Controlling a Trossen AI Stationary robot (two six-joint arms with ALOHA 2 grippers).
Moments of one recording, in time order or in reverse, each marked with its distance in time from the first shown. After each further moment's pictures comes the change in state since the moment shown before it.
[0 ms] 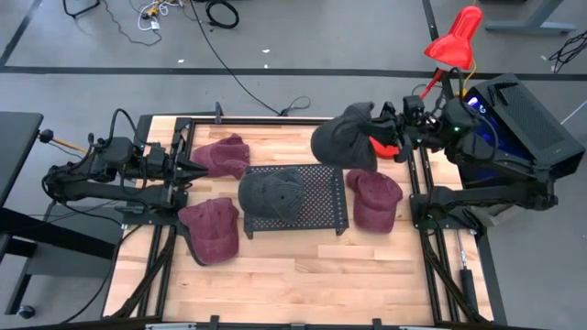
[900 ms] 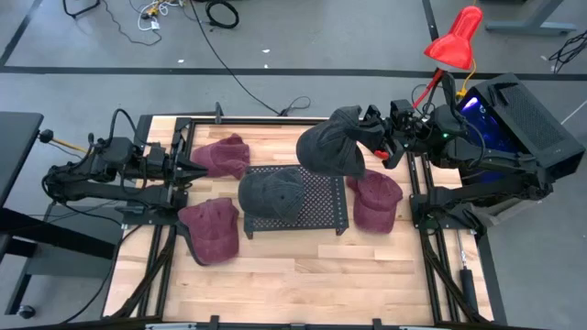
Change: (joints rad) left arm 0.000 0.000 0.000 0.000 0.000 0.000; right arm 0.117 0.115 0.001 0.244 0.047 0.017
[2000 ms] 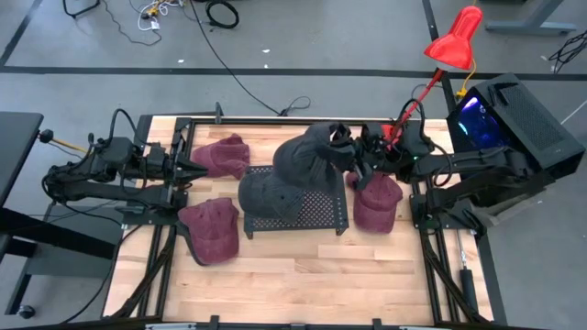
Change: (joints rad) left arm 0.000 0.000 0.000 0.000 0.000 0.000; right arm 0.209 0.249 0.000 0.373 0.178 -0.077
